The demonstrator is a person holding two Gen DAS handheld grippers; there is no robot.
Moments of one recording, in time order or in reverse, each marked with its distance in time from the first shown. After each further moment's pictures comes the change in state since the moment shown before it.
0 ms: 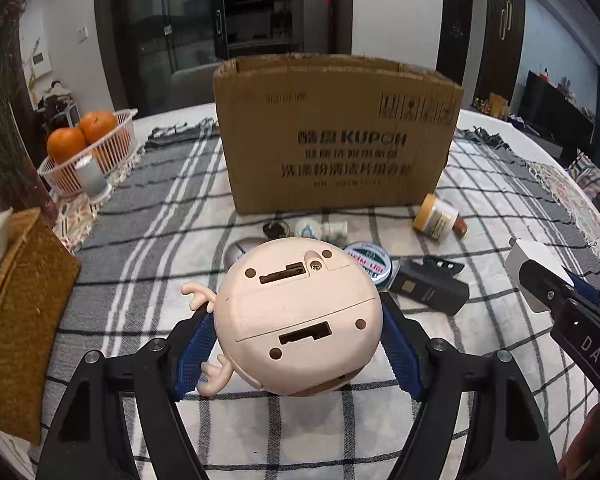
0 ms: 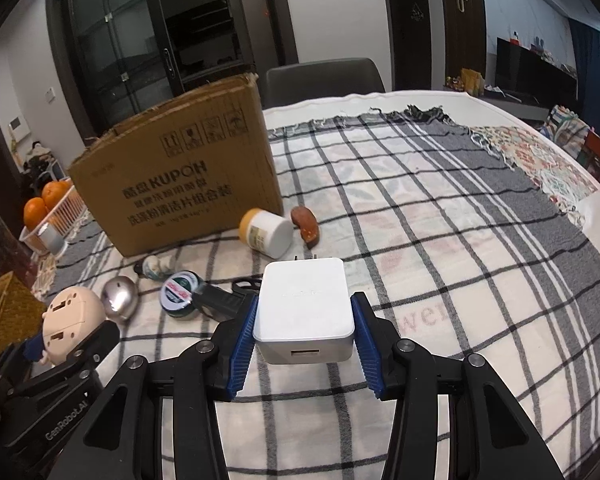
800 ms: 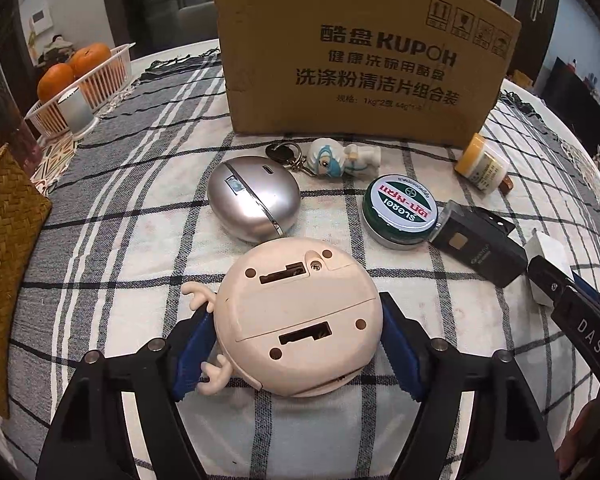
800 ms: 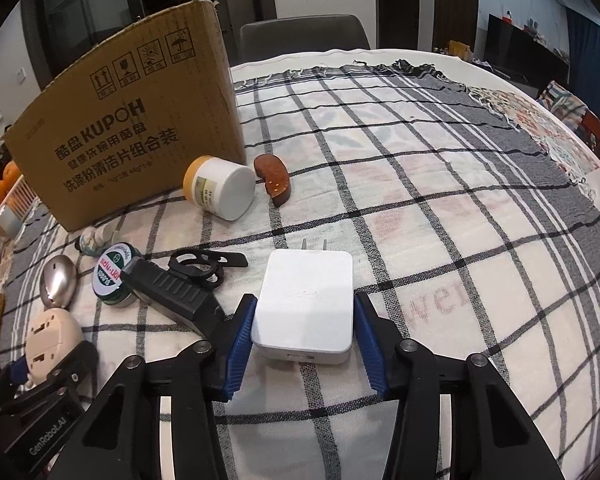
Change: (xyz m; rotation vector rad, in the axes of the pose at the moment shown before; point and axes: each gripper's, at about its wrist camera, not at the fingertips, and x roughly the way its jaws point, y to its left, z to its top) left arm 0.062 0.002 -0.027 -0.069 0.197 0.021; right arm 0.066 -0.010 -0.014 0.018 0.131 -0.086
